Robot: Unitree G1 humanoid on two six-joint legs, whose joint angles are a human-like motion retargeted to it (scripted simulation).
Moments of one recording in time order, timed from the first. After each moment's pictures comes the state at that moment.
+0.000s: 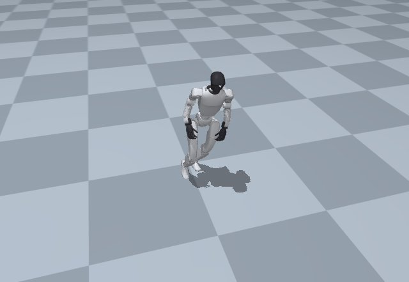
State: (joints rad) left arm 0.24 0.17 -0.08 0.69 1.04 -0.40 0.04; right arm 0.38 -0.03 -0.14 0.57 -0.79 -0.72 -0.05; waist -0.14 0.11 -0.02; left_leg -0.40 -0.04 0.09 0.52 -0.60 0.11; right_leg -0.82 0.04 -0.09 1.01 0.02 0.00
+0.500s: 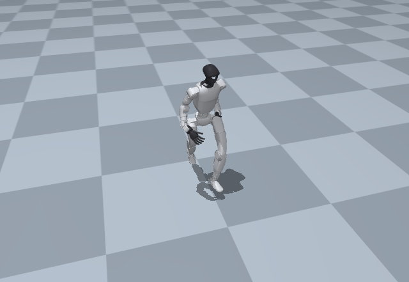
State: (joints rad) left arm 0.42 -0.05 0.12 0.61 1.04 -0.51 0.13; right arm 0.17 -0.25 -0.09 0.60 -0.46 -0.78 0.06; waist 0.31 -0.13 0.01; left_leg -0.99 0.07 0.40 0.72 -0.16 0.12; right_leg 0.04 0.05 0.12 0.20 0.52 0.15
